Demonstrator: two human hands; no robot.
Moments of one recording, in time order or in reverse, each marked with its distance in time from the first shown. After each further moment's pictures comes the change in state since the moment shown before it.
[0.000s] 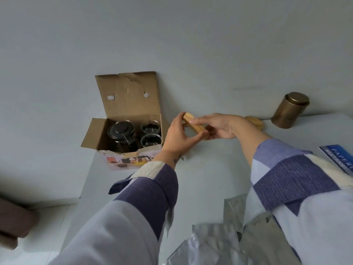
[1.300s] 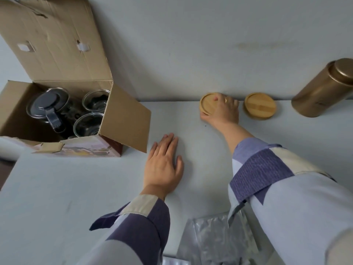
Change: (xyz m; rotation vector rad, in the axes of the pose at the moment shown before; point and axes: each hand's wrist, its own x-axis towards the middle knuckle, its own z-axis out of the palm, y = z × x) left_hand -0.015 -0.101 0.152 0.697 -0.110 -0.102; right_hand 0.182 0.140 -0.122 -0.728 0.723 -0.065
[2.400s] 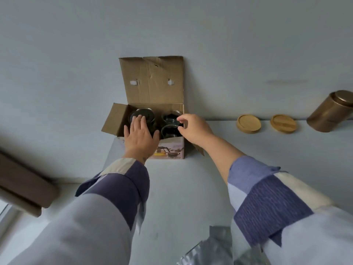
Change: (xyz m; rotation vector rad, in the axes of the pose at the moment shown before) left_hand -0.007 -0.168 -0.197 0.160 0.042 -0.291; right_hand -0.173 -0.232 -0.031 0.210 -0.206 -0.390
